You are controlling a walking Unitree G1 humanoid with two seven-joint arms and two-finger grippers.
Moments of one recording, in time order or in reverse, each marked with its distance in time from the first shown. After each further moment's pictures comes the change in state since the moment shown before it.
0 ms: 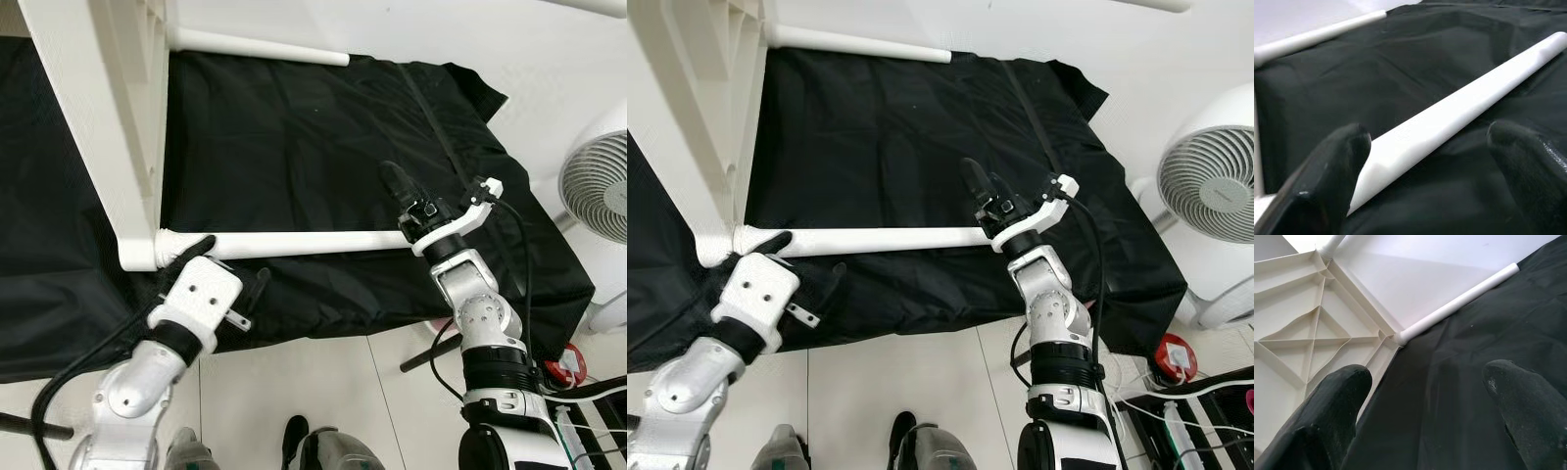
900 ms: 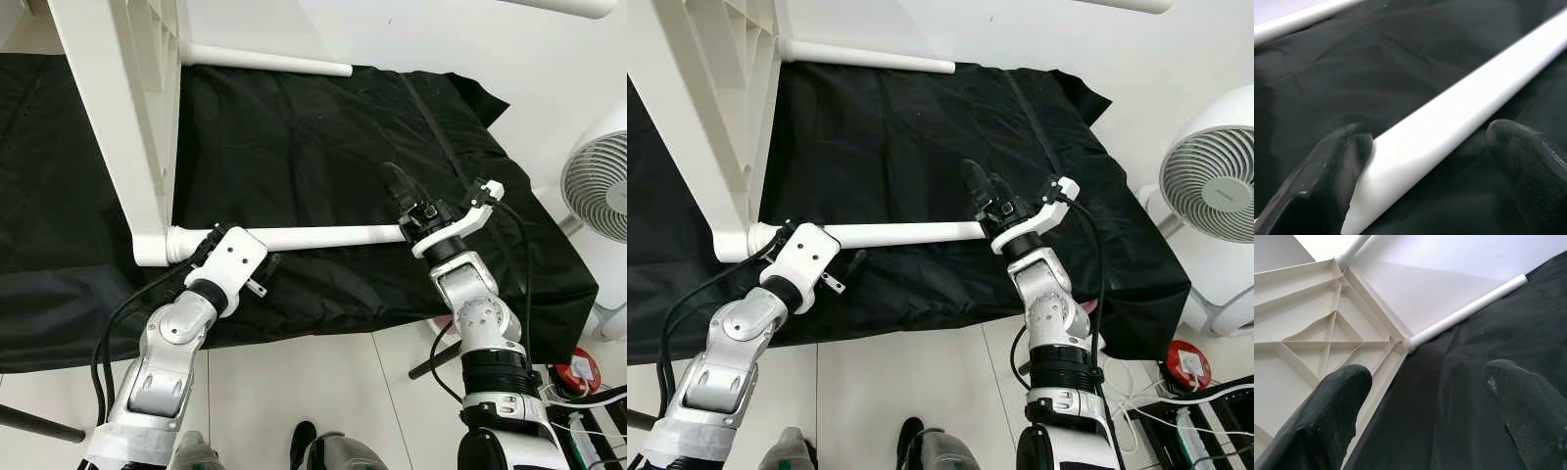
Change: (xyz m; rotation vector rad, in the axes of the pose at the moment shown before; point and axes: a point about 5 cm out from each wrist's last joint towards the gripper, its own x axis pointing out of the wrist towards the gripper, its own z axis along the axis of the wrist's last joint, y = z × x) left arm 0.052 0.008 -0.025 -0.015 0.049 -0.013; right arm -0.008 0.000 0.000 -0.033 -0.012 -0.010
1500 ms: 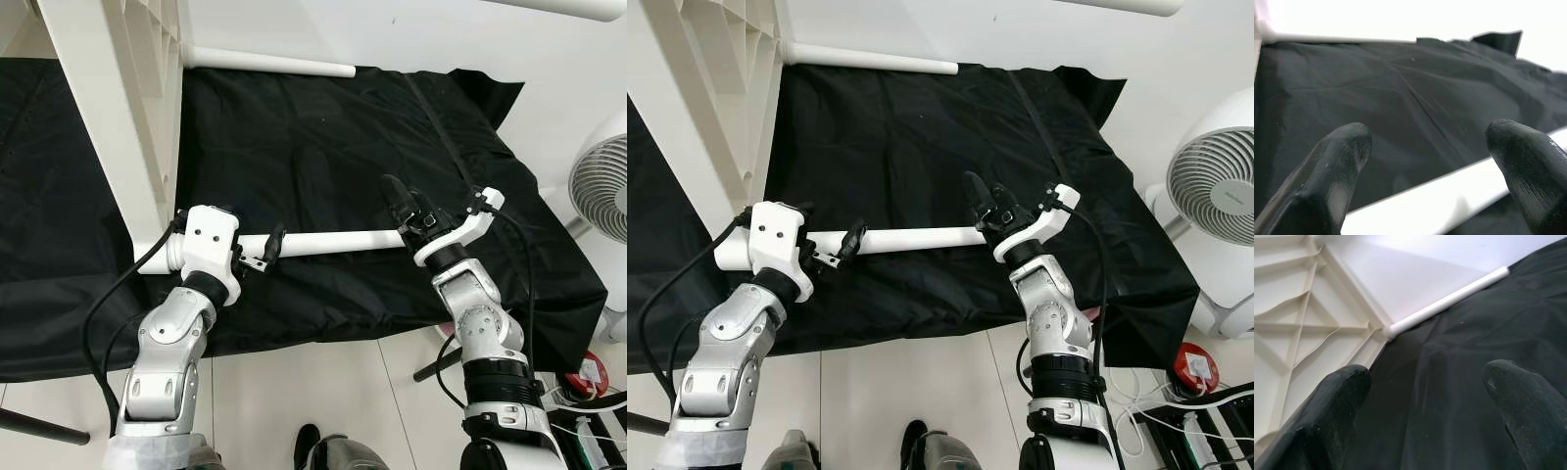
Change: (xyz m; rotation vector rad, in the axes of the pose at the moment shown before) left arm -0.006 0.012 0.024 -0.365 -0.177 0.105; right arm -0.004 0.001 -0.006 -0.091 0.054 -0.031
